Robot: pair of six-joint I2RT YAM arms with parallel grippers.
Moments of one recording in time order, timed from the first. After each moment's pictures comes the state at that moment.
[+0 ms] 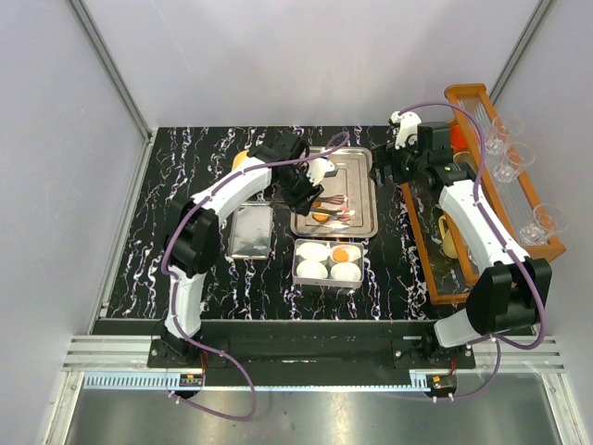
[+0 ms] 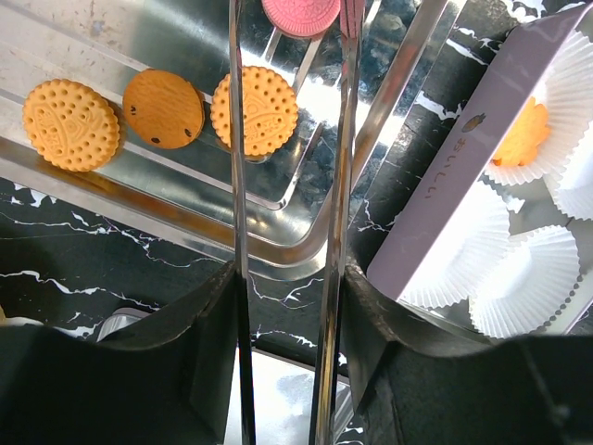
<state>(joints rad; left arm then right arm) -0.56 2.07 1.82 -0.87 0.40 0.47 0.17 1.49 1.33 -0.45 -0.23 -0.10</state>
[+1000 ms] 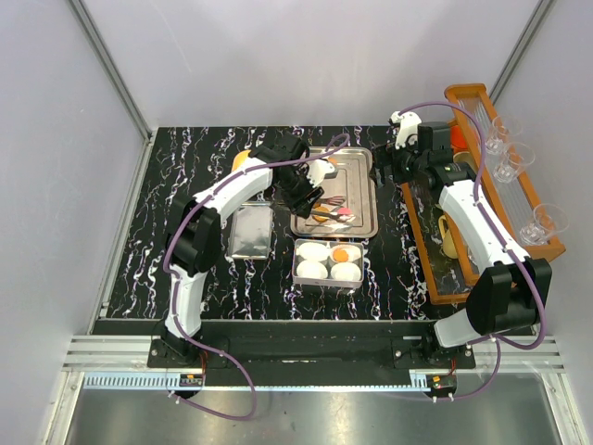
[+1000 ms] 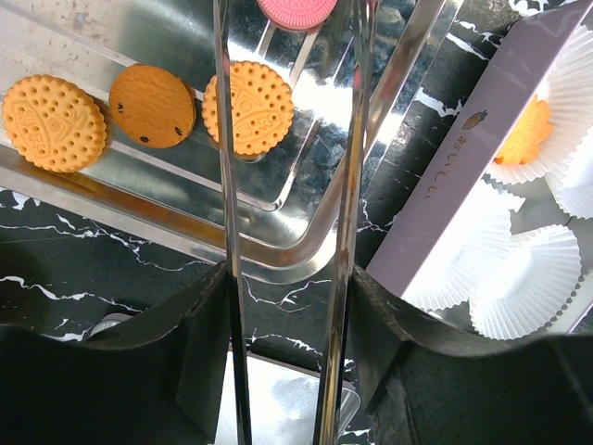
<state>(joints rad) -0.56 2.08 1.82 -0.87 0.41 0.47 0.17 1.49 1.33 -0.45 -0.23 -0.10</state>
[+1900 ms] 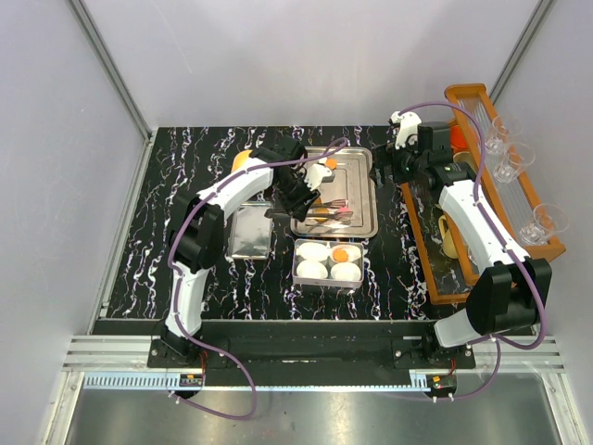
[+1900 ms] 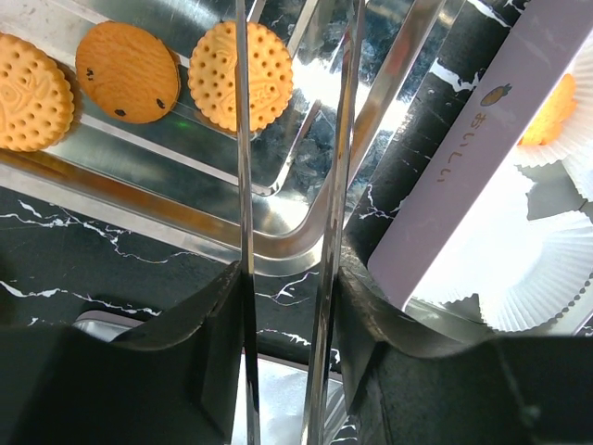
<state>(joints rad) -0.54 2.13 1.82 -0.90 0.43 0.48 0.17 1.49 1.33 -0.45 -0.23 -0.10</state>
